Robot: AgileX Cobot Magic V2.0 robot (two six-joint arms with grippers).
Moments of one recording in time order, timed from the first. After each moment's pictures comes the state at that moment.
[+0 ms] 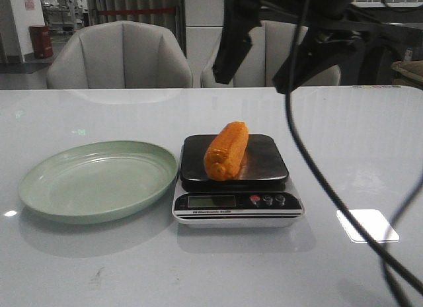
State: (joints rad) left arm -0.64 0.04 -0.41 0.06 0.59 -0.12; right arm 0.54 1.56 -1.23 0.20 0.69 0.22
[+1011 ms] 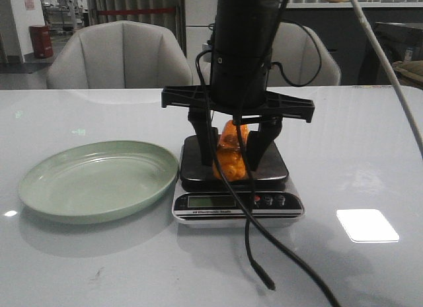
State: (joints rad) left arm -0.64 0.04 -0.41 0.06 0.59 -0.12; right arm 0.61 2.05 -1.63 -0.04 0.98 0.83
